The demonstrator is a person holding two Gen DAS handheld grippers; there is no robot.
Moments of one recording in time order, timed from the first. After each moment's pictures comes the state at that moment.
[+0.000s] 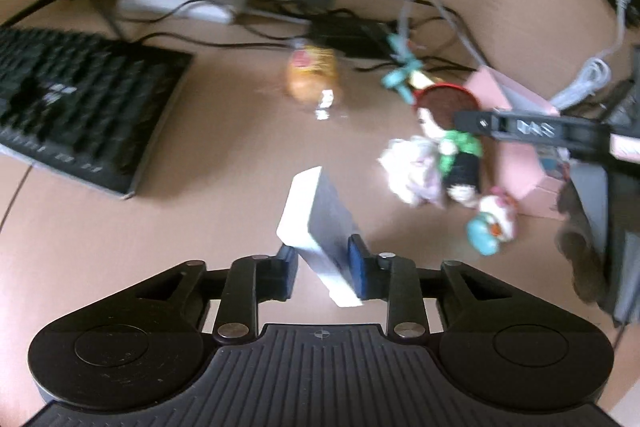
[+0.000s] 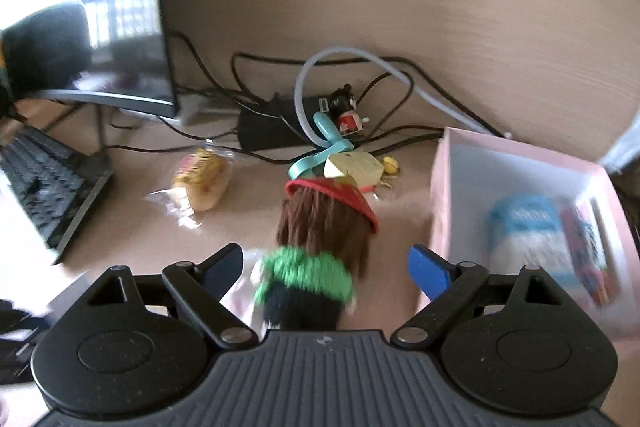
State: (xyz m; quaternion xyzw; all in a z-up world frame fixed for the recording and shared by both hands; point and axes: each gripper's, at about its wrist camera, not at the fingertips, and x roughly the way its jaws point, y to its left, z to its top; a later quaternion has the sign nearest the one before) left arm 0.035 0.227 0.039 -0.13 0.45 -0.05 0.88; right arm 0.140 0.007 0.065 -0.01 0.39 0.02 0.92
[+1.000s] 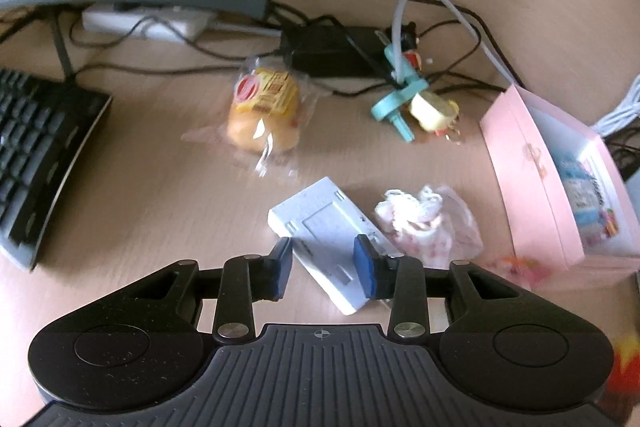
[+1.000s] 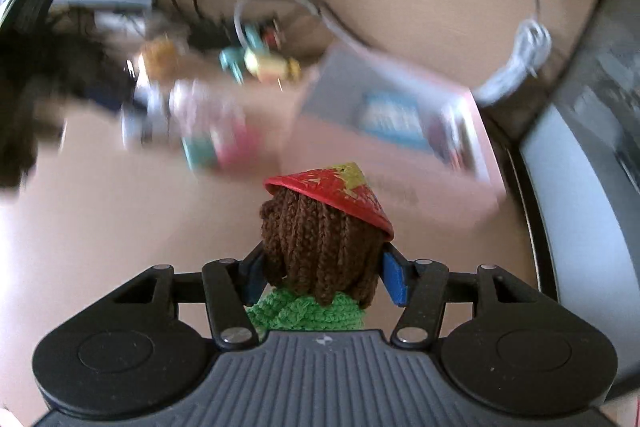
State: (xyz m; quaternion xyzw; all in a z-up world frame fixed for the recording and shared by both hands) left arm 0.125 0.146 0.024 -0.10 0.45 0.01 0.89; right arm -0.060 -0.045 0.046 -0.10 0.41 -0.06 0.90
